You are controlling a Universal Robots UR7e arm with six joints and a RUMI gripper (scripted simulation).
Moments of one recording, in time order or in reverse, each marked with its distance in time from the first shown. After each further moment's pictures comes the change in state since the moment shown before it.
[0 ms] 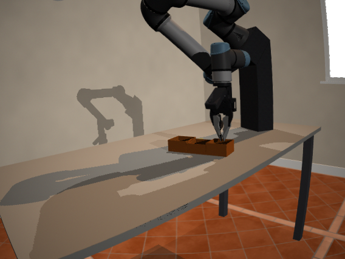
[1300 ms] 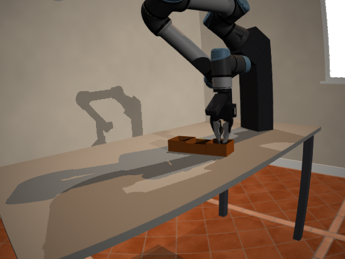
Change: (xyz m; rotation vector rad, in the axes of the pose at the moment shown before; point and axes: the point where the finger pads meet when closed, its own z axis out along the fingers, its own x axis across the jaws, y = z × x) arm 0.000 0.000 0.022 0.000 0.000 0.000
